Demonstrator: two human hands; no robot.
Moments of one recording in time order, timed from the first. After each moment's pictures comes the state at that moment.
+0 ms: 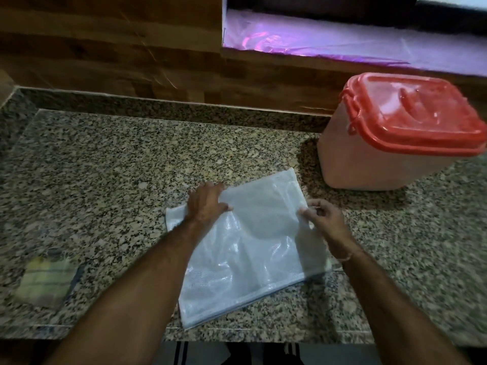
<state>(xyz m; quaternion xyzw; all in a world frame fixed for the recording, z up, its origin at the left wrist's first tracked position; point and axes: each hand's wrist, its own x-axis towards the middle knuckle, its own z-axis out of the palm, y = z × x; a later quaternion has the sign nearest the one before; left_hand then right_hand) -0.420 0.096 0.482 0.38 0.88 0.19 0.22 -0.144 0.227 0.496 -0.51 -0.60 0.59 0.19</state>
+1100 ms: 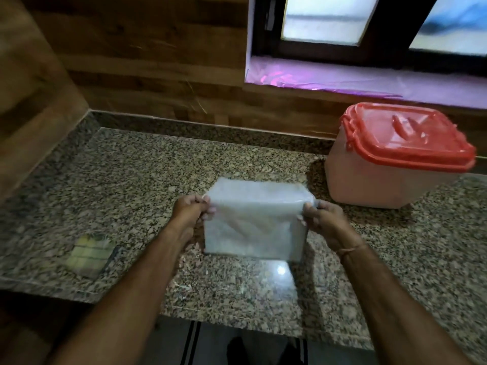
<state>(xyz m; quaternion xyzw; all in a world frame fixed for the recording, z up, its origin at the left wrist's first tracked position) -0.422 0.005 0.541 0.05 0.73 0.58 0.36 -0.166 0.207 0.553 -0.48 -0.51 0.69 0.21</state>
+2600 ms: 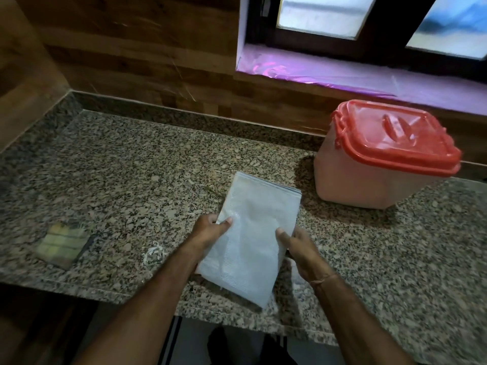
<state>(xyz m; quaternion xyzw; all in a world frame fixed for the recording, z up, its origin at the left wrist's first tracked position) -0.337 0.028 0.507 0.10 0.74 0.47 0.47 -0.136 0.163 0.512 -0.41 -0.56 0.71 0.13</state>
